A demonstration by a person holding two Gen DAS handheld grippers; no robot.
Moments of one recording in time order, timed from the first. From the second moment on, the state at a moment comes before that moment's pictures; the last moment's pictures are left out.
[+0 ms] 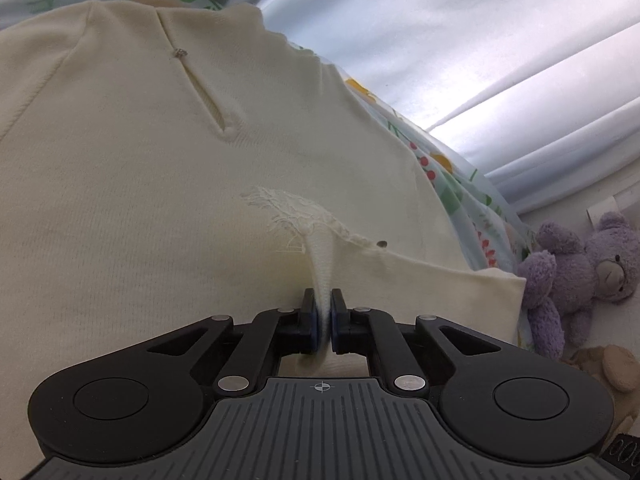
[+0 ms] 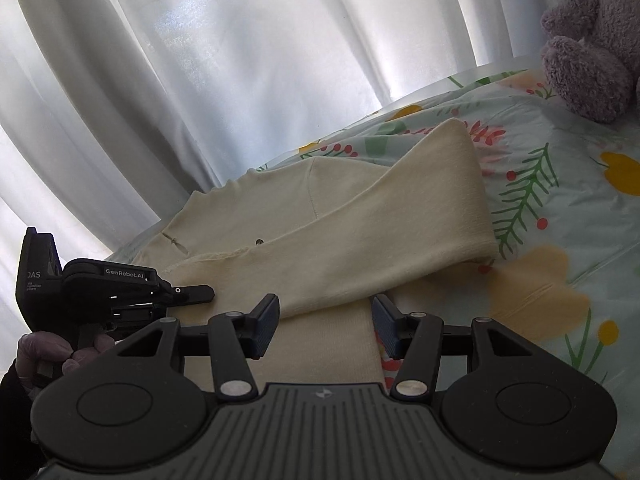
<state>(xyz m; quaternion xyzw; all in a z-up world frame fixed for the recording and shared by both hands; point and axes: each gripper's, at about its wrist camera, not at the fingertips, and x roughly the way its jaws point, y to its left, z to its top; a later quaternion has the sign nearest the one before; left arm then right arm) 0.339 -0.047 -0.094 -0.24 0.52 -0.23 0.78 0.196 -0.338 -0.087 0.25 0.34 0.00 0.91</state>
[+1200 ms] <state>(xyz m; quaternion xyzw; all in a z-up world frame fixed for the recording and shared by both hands) 0.341 0.070 -0.051 -0.16 0.44 -0.13 0.87 0.268 -0.327 -0.100 0.15 0.37 -0.08 0.91</state>
